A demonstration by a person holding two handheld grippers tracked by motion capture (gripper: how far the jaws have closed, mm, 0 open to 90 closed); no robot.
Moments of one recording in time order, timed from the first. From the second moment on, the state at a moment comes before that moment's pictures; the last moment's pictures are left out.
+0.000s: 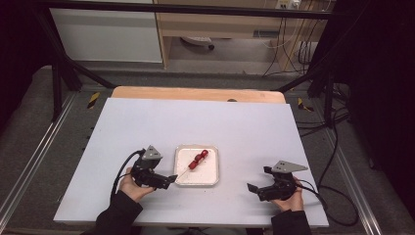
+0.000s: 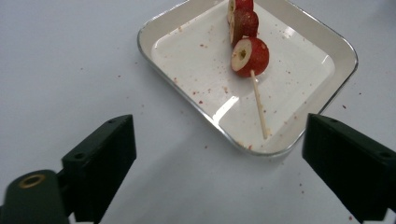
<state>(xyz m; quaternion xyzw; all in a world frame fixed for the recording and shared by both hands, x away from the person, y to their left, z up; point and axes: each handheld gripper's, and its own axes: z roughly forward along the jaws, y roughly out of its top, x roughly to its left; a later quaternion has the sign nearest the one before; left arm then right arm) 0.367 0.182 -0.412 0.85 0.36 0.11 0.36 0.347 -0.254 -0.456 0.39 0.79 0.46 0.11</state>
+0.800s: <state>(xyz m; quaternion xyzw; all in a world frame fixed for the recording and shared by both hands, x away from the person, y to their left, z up) 0.342 0.279 -0.448 0.82 0.38 0.11 0.41 0.347 -0.254 -0.457 0.39 0.79 0.46 0.11</state>
